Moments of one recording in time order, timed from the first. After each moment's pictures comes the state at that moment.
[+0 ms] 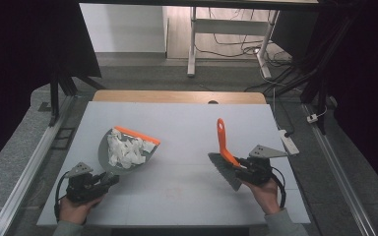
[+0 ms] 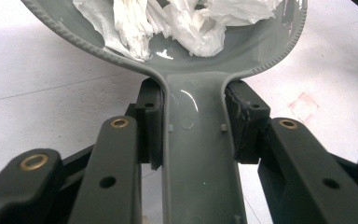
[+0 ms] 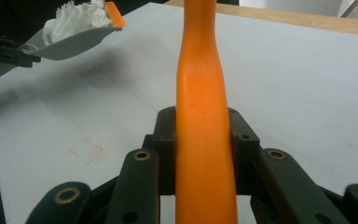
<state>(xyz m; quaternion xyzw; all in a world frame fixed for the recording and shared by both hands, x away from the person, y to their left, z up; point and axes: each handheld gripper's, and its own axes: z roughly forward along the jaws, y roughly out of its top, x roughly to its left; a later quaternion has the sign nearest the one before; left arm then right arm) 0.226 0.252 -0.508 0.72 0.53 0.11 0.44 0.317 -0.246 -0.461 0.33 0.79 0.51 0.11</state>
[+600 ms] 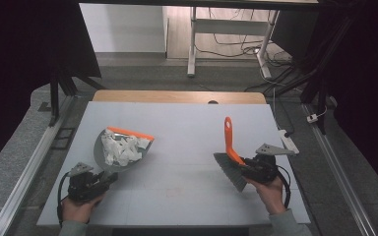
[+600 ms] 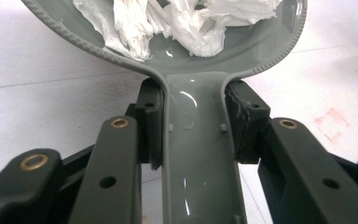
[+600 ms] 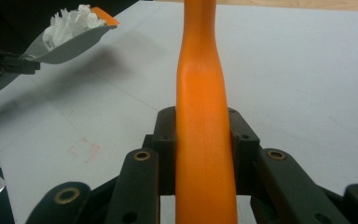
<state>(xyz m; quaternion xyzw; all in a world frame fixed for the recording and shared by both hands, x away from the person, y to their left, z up) 0.229 0.245 -0.512 0.69 0.58 0.13 0.42 0.323 -0.262 -0.462 0.37 0.78 0.50 0.08</state>
